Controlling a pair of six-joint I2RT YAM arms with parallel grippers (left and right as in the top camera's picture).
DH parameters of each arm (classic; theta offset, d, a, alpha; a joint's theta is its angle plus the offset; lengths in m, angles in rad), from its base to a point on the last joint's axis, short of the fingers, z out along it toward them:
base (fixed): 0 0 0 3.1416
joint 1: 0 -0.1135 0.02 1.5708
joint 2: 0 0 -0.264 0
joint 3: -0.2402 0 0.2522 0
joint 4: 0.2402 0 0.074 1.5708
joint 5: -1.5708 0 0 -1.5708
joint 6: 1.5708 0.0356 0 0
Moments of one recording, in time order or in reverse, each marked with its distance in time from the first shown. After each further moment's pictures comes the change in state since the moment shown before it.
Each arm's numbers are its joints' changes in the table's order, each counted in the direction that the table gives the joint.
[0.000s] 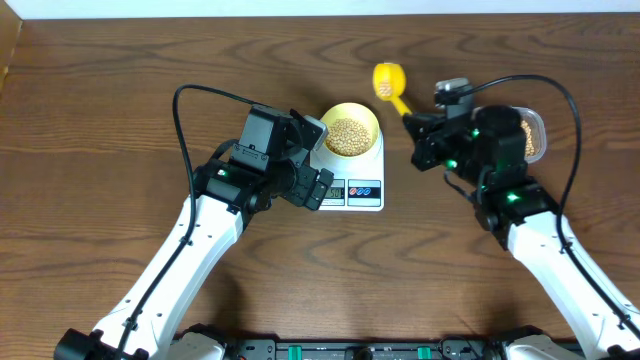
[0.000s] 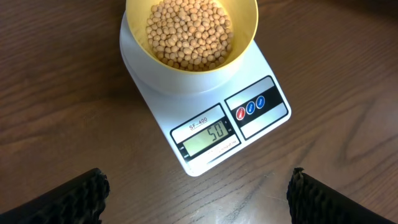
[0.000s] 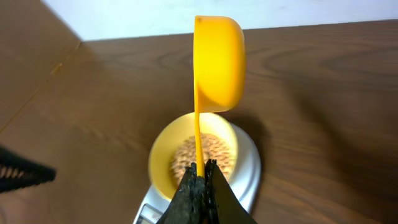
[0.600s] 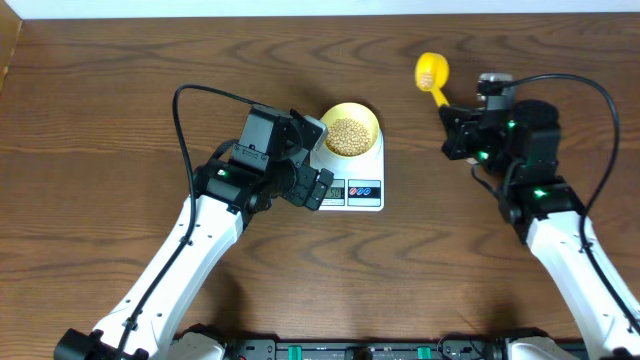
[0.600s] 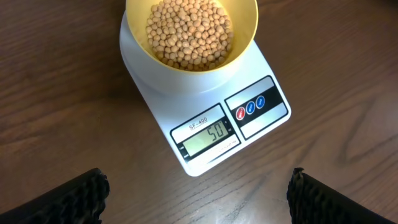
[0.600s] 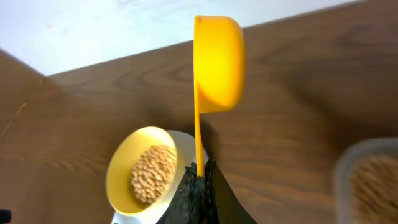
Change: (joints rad) left arm 0.000 0.000 0.000 0.000 0.000 0.000; right arm 0.163 -0.026 0.000 0.071 0.002 0.046
